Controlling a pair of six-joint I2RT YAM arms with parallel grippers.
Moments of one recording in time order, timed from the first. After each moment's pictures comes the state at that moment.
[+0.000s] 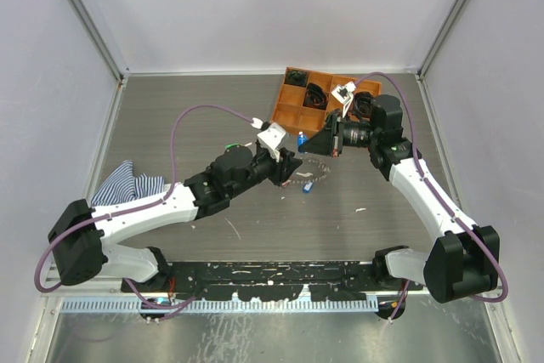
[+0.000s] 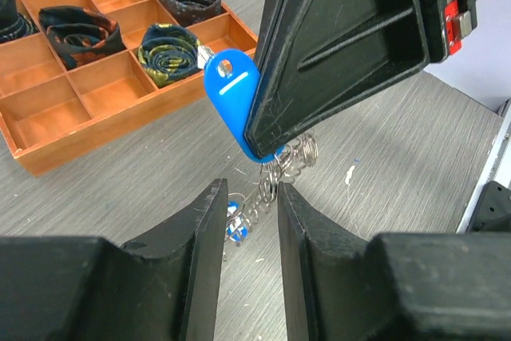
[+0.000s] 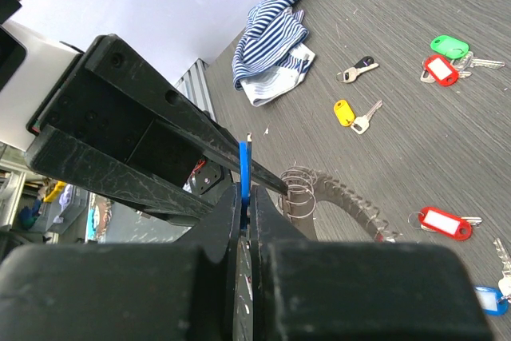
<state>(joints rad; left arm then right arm) -1.01 1.31 0.90 0.29 -0.09 -0.15 0.21 1.22 0.93 0.00 -1.13 0.44</state>
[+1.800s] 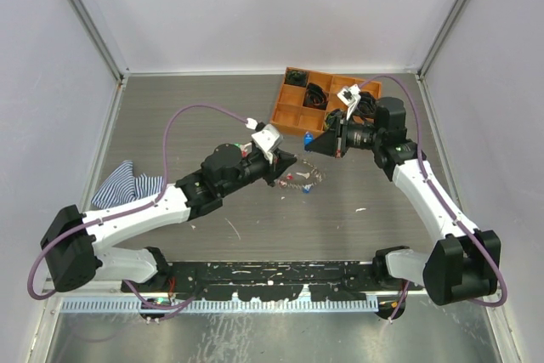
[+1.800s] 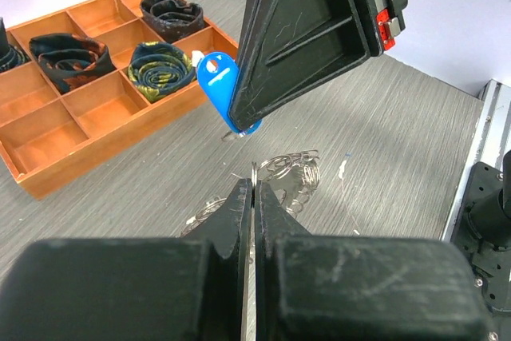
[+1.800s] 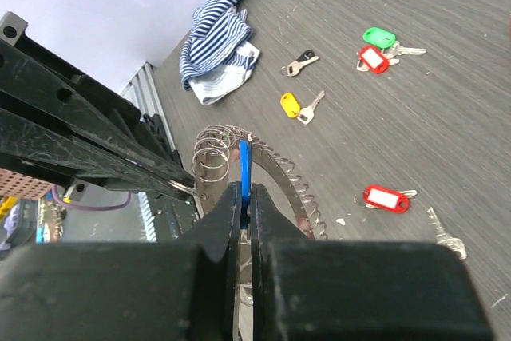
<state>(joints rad) -0.97 1.26 0.86 0.31 0.02 -0.09 0.17 1.20 0.93 -0.12 -1.03 0.30</state>
